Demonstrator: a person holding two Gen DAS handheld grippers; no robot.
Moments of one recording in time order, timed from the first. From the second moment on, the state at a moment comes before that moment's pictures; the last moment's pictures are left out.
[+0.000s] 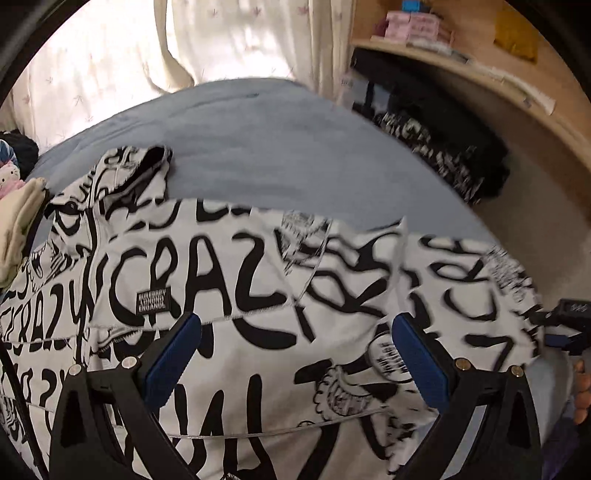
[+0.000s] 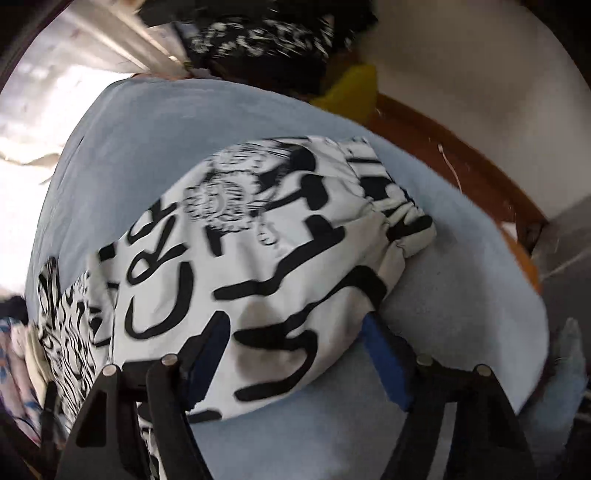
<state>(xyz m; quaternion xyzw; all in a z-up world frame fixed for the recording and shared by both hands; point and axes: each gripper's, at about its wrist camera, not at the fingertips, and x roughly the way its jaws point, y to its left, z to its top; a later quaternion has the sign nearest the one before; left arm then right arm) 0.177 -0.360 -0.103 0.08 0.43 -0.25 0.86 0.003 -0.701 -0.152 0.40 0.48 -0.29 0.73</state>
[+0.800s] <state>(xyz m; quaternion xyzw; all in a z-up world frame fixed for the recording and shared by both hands) 0.180 -0.334 -0.114 0.08 0.46 -0.24 0.85 -0.006 -0.707 -0.172 0.46 0.45 -0.33 0.70</state>
